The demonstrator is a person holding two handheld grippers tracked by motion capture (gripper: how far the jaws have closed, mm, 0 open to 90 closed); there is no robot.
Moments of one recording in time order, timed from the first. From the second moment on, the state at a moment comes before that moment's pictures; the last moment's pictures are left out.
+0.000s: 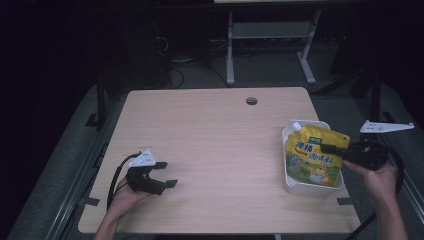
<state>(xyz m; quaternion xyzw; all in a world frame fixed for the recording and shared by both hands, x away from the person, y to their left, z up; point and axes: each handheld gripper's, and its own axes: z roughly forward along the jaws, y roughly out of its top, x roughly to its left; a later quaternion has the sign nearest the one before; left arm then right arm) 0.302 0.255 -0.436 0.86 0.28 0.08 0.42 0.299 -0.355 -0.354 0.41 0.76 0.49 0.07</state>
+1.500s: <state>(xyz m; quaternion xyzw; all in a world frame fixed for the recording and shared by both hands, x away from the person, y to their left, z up) 0.302 0.253 -0.437 0.86 0.28 0.08 0.42 0.280 -0.378 -0.378 0.43 0.75 0.51 0.06</state>
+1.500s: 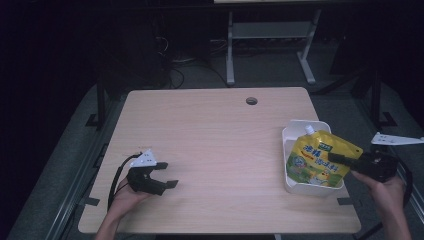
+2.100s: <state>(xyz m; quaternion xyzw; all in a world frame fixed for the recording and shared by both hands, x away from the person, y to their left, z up) 0.302 0.255 -0.437 0.86 0.28 0.07 0.42 0.280 -0.376 -0.329 0.42 0.75 0.51 0.10</state>
